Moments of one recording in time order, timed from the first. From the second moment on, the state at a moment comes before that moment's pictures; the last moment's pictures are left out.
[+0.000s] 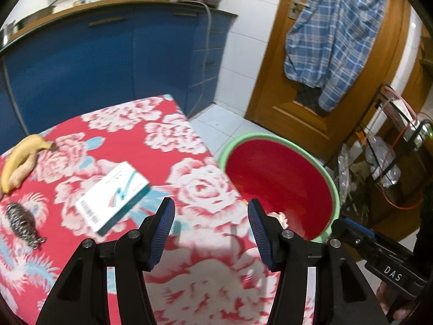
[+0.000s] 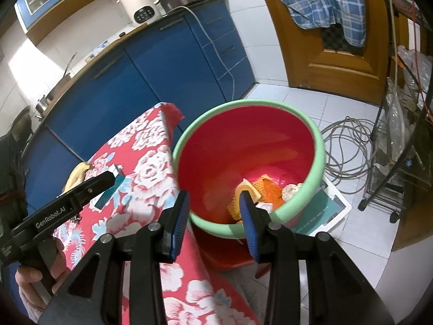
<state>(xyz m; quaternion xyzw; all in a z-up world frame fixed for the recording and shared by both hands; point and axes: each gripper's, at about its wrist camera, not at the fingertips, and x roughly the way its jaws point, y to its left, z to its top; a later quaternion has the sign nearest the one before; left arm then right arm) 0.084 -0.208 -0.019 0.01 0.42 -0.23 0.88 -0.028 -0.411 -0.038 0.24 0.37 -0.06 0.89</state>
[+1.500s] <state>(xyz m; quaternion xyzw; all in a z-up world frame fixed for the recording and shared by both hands) 0.131 0.018 -0.057 -0.09 0.43 0.01 0.90 0.065 -0.257 -0.026 0.18 0.42 0.01 0.89</state>
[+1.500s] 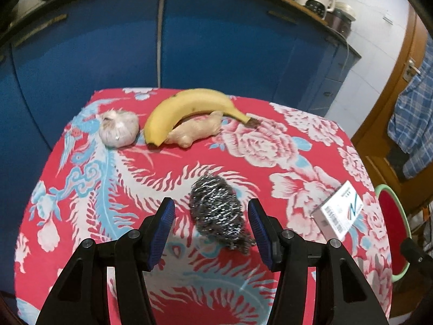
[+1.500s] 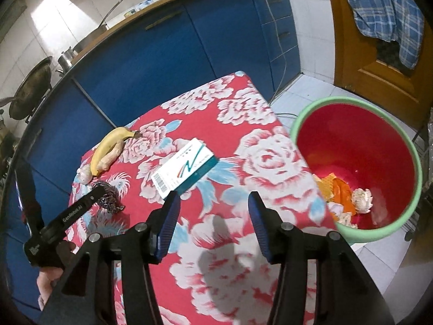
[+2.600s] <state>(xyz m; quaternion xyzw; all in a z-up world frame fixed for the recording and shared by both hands) 0.133 0.056 -0.070 -0.17 0.41 -0.01 0.89 0.166 -0.186 -0.071 0.20 0.48 -0.01 0.85</state>
